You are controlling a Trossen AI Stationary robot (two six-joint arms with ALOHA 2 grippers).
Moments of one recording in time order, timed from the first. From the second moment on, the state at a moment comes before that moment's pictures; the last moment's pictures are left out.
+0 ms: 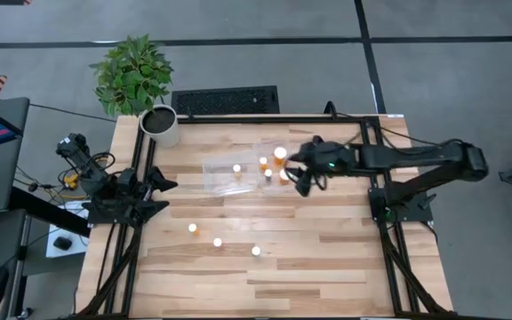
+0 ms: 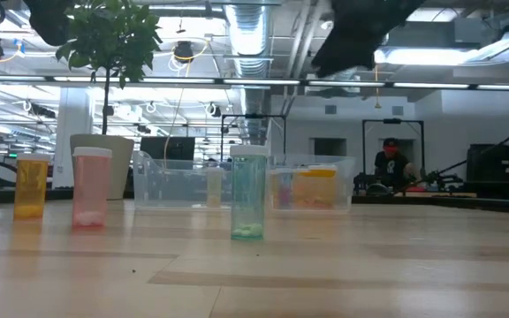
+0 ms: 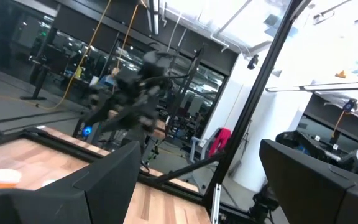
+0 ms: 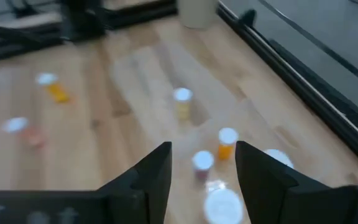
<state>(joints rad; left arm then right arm) -0.76 0.21 0.18 0.45 -0.73 -0.18 -0.06 1.24 0.99 -0.34 0.26 0.24</state>
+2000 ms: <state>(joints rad) -0.76 0.21 0.18 0.41 -0.77 -0.23 0.45 1.86 1.07 0.16 0.31 0.23</state>
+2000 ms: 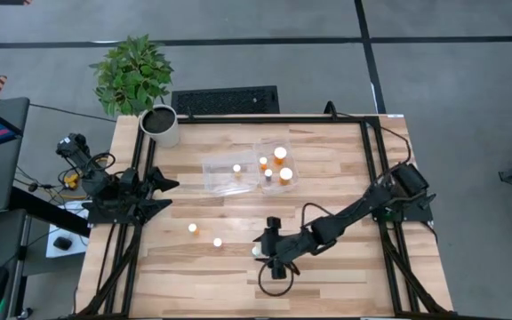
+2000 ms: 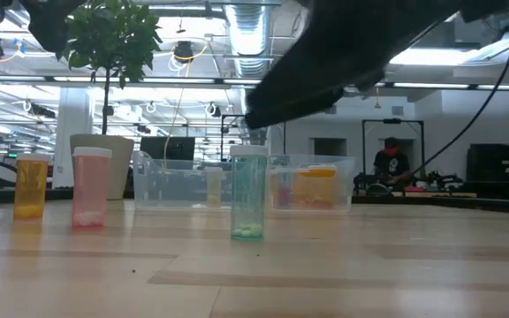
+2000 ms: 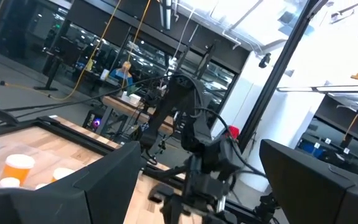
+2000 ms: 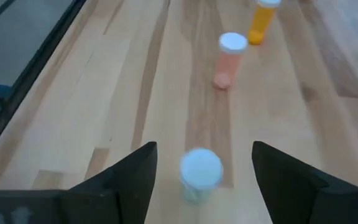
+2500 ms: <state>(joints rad) -0.76 0.21 0.18 0.40 -0.77 -0.23 0.43 1.95 1.12 0.14 0.31 0.21</state>
